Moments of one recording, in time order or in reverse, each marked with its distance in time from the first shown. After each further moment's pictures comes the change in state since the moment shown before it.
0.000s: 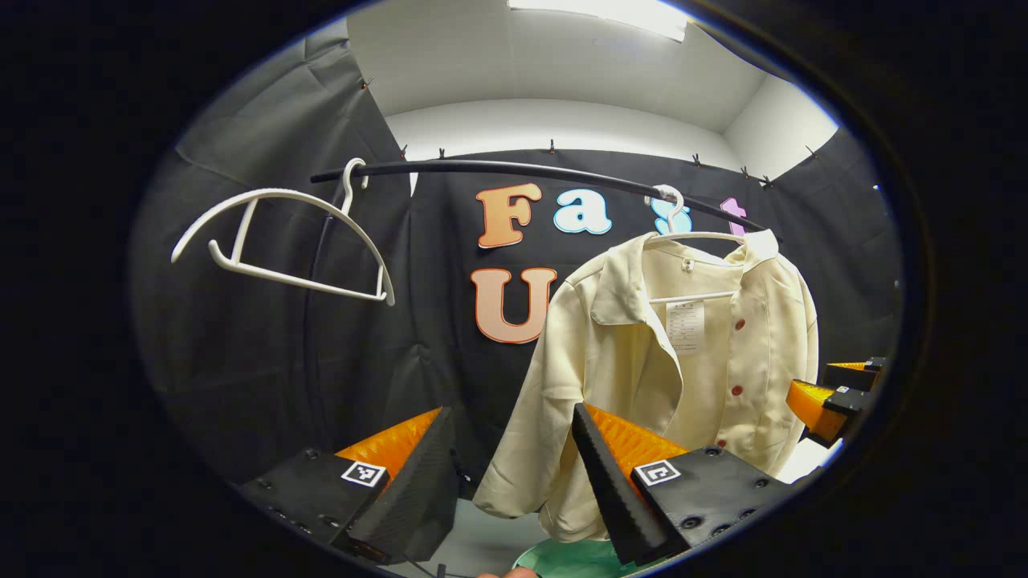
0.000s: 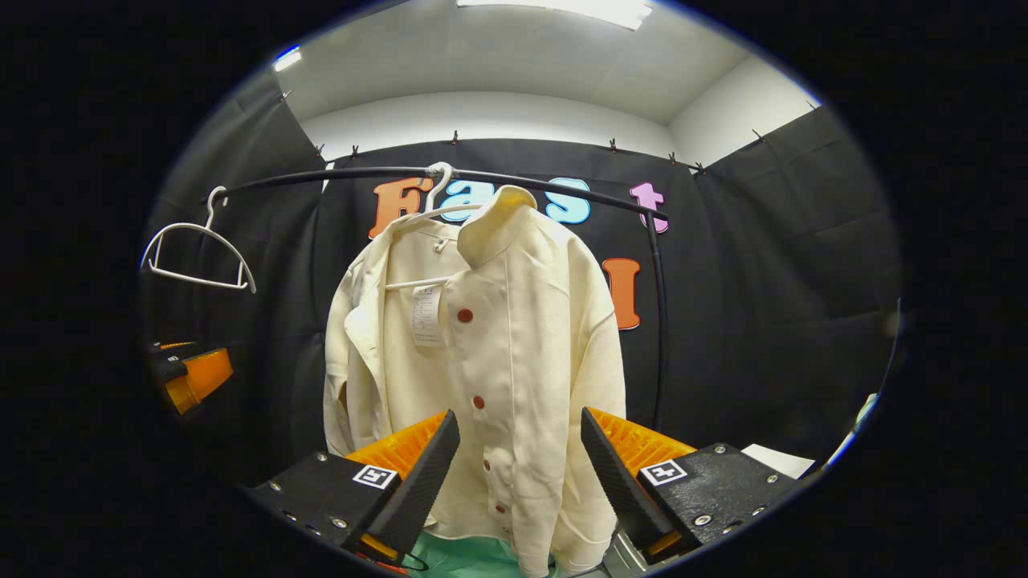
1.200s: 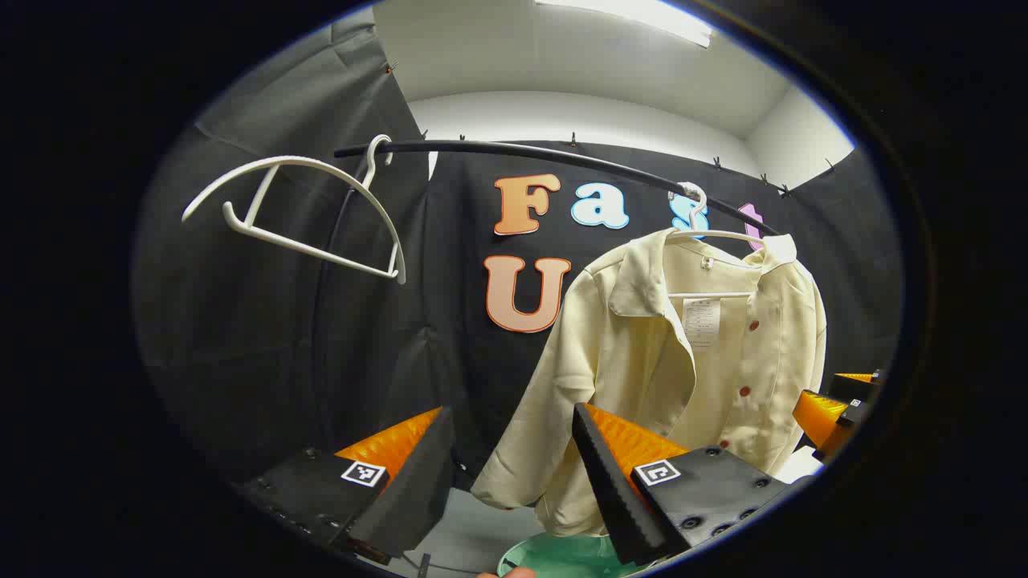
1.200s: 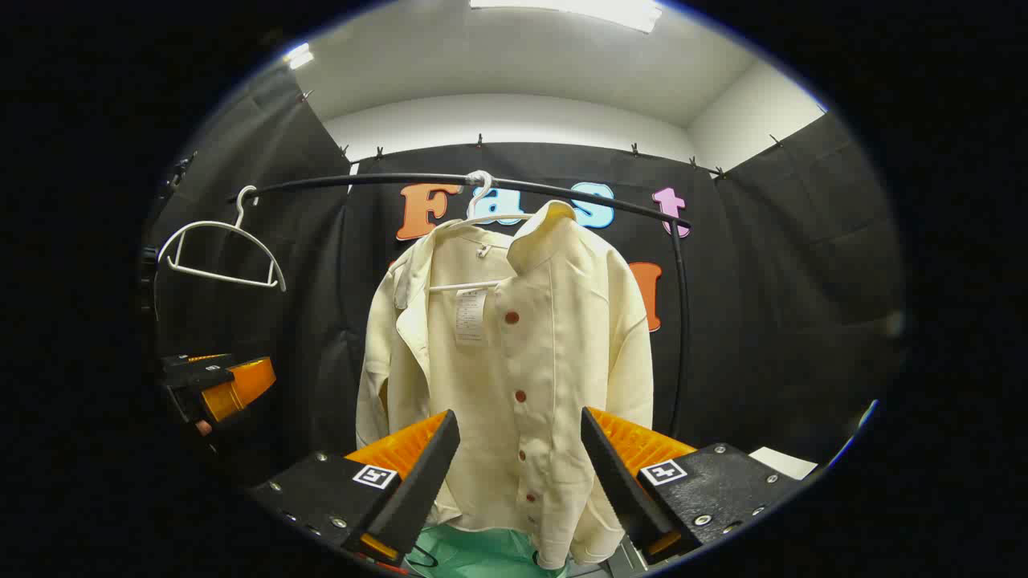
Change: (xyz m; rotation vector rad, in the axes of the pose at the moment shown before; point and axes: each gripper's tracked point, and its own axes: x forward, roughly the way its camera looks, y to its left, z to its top) left arm 0.003 0.012 -0.018 -0.073 0.046 0.039; right arm -0.035 0.037 0.008 -0.022 -0.013 0.079
